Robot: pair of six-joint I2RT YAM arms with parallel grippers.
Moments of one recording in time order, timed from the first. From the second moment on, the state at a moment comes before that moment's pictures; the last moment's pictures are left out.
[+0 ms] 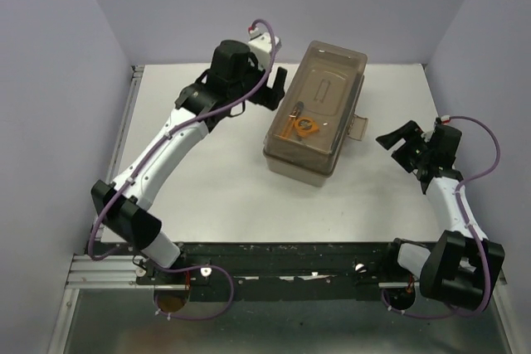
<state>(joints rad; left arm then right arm) -0.58 1.51 1.60 -0.55 0.08 -0.03 -0.30 1.12 0.63 -0.12 -0.38 0.61</state>
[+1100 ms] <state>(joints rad) -0.58 1.79 1.62 -0.38 0.16 -0.01 -0.30 1.09 0.61 -0.12 -0.39 0.60</state>
